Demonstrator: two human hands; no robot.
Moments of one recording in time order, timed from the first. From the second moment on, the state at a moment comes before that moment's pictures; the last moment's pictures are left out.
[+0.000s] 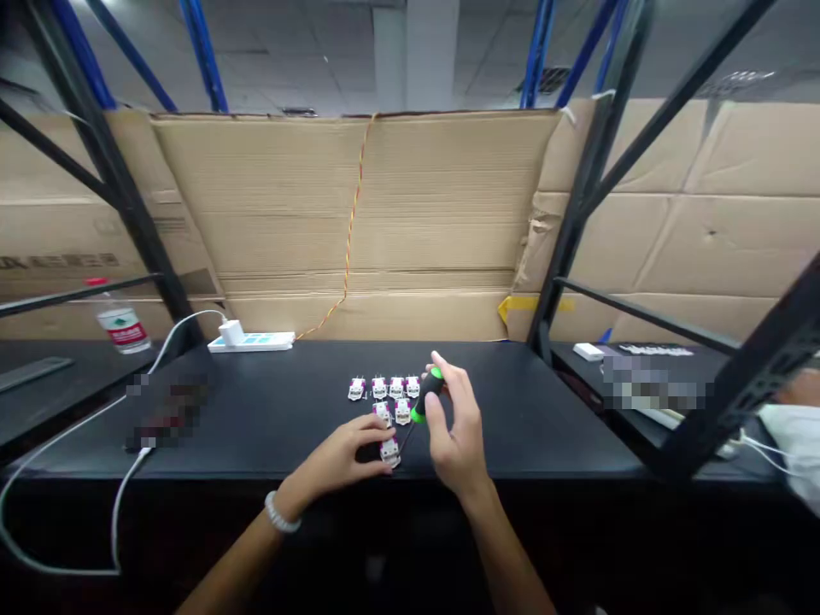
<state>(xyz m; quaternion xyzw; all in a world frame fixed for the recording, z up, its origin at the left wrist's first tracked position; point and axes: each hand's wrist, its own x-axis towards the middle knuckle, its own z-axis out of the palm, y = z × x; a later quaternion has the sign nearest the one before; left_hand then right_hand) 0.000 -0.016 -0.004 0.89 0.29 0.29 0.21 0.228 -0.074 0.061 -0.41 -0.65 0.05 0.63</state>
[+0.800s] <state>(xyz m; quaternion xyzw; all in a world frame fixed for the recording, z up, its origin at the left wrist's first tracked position) 0.000 -0.015 -0.002 0.89 0.28 0.29 0.22 0.222 -0.074 0.062 -0.40 -0.66 0.04 0.63</state>
